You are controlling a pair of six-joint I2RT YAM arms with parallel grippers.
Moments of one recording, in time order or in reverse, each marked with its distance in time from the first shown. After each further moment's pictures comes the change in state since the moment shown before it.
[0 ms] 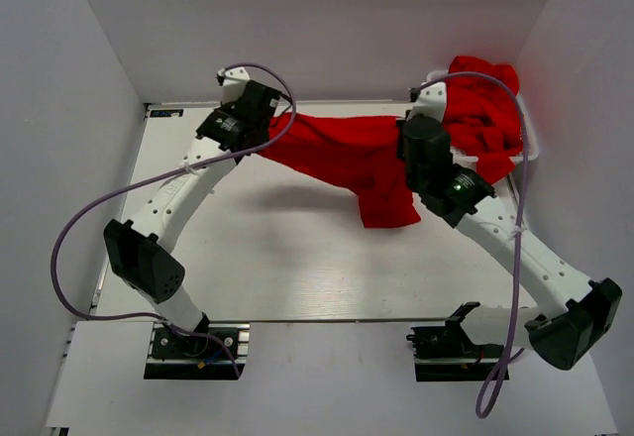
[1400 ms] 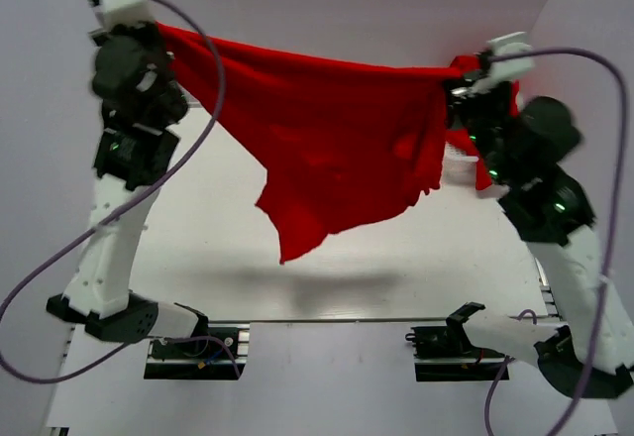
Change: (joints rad) left arm 0.109 -0.280 0.344 0.663 -0.120 0.872; right arm -0.123 -0.180 0.437 -0.114 -0.471 -0.332
